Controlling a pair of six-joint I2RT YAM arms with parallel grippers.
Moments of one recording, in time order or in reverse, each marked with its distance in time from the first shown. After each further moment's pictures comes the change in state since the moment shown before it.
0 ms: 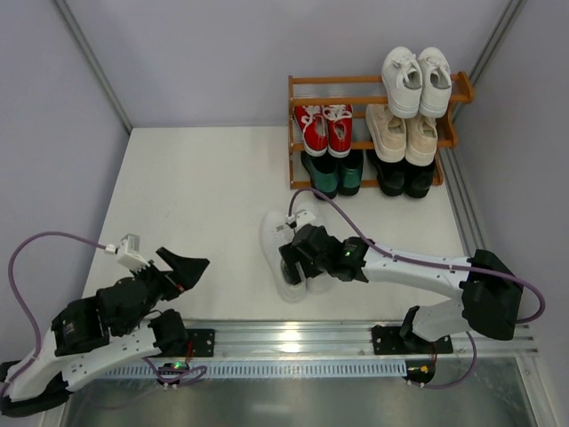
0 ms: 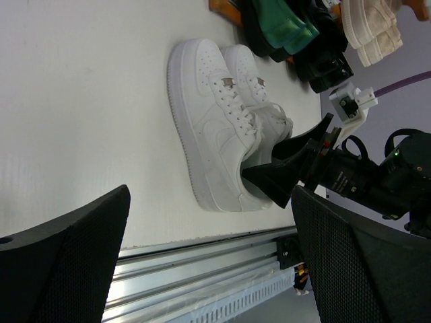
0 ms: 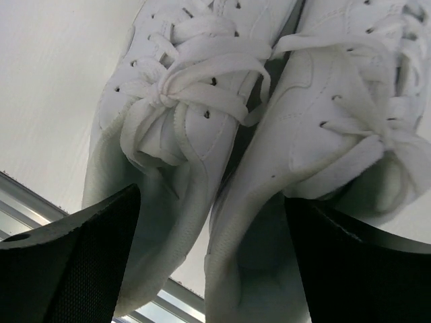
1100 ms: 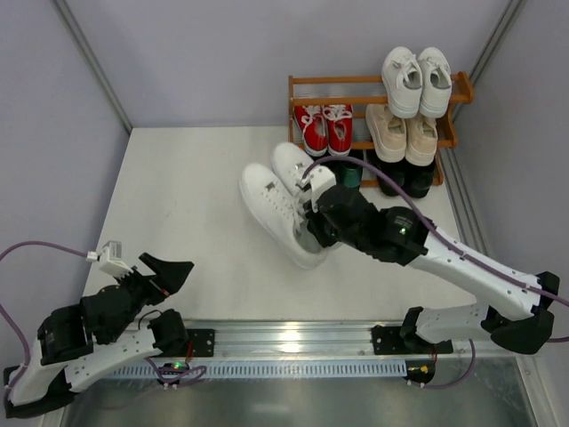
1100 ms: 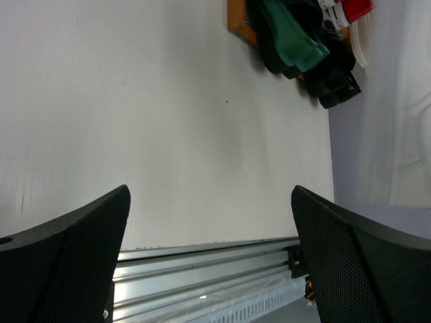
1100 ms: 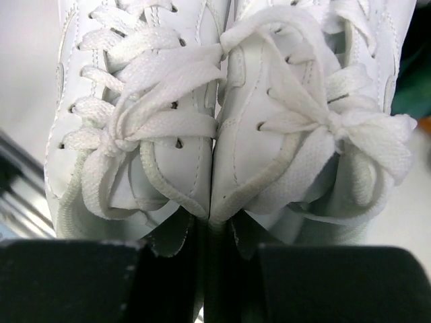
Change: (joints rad) left arm 0.000 -0.120 0.047 -0.161 -0.064 -0.008; right arm 0.015 -0.136 0.447 -0.437 0.075 -0.193
